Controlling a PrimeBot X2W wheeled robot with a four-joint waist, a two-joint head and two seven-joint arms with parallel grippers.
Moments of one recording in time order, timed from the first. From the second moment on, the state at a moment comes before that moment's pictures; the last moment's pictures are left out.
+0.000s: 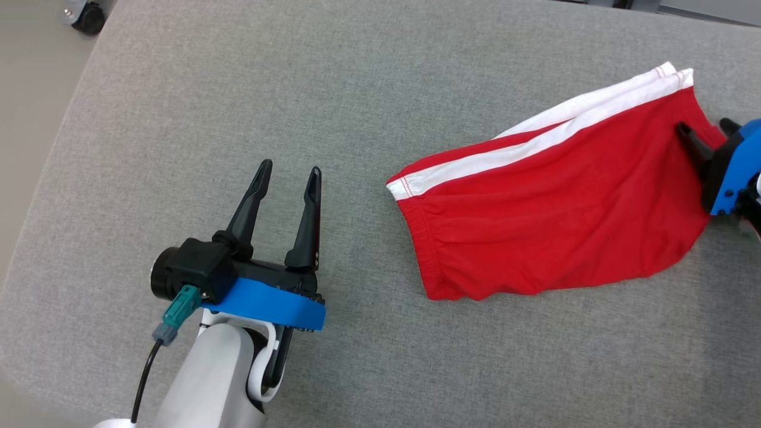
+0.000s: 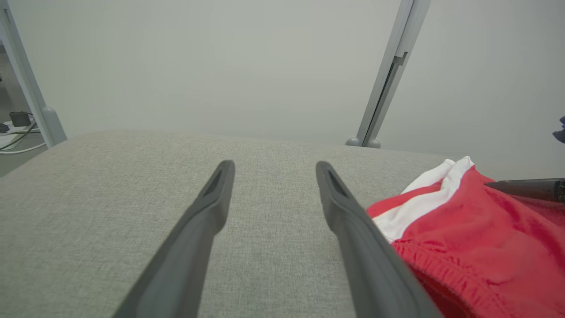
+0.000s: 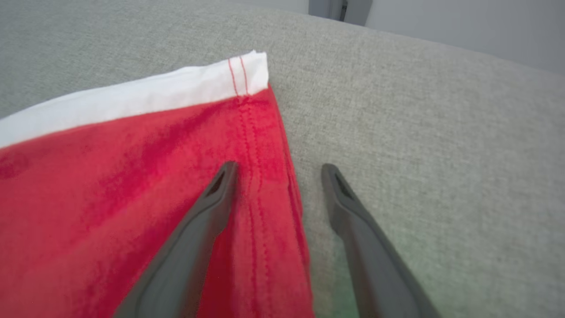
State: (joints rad) left arm -0.35 0.06 -0.29 0.25 -0.31 -0.11 -0.26; right arm -0.86 -0.52 0.31 0.84 0.54 0.13 0.28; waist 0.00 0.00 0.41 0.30
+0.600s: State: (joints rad) left arm -0.31 0.05 -0.24 0.27 -0.28 -0.12 -0.26; right arm -0.79 -0.45 0.27 0.79 0.50 0.13 0.23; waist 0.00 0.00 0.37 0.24
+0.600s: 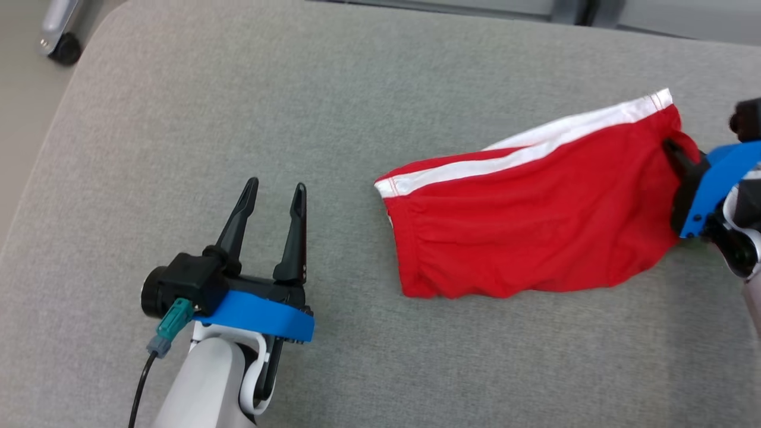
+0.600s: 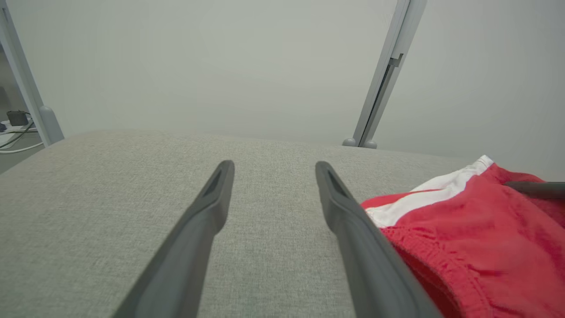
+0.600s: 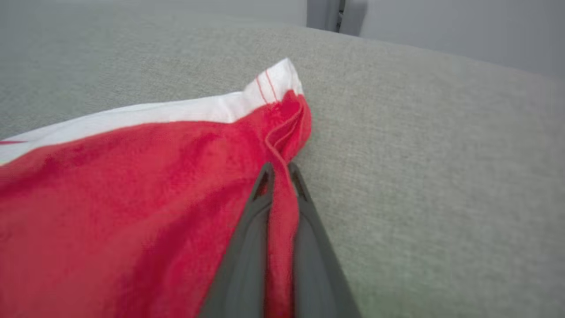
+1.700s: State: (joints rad) left arm -0.22 0.08 -0.28 0.30 -0.27 -0.13 -0.26; right arm -0.52 -0.12 0.16 0.34 0.06 0.13 0.49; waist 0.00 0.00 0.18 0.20
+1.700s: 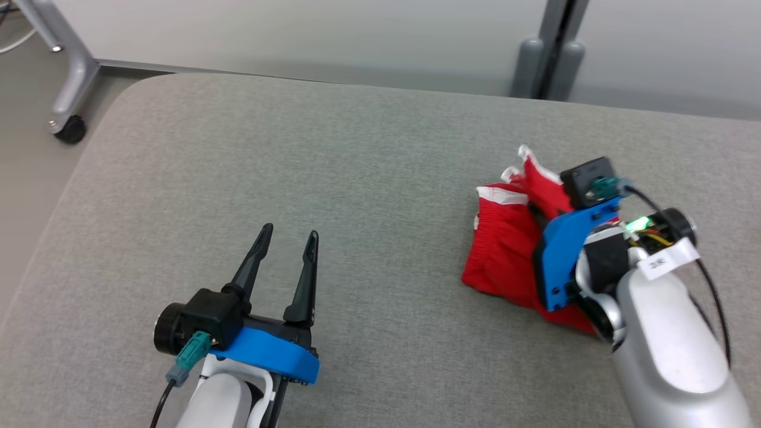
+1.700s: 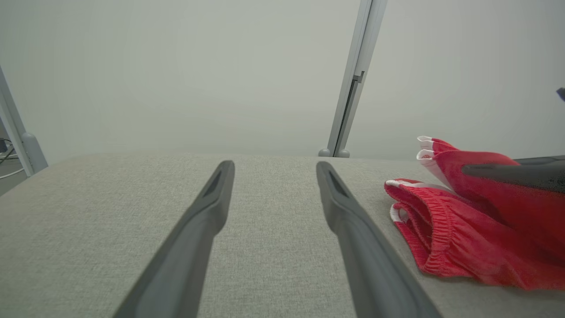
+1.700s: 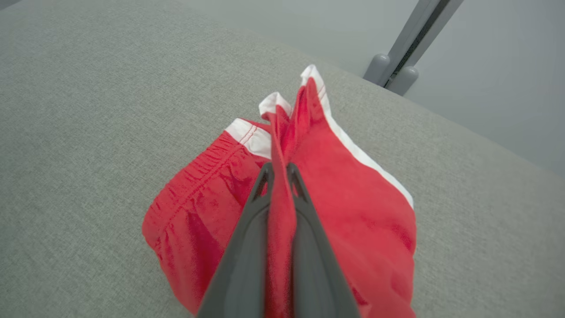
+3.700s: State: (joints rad) left arm -0.15 0.10 -0.16 0.29 -0.27 -0.12 -0.26; right arm -0.22 -0.15 0.32 0.15 0.31 0.13 0.17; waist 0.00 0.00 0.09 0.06
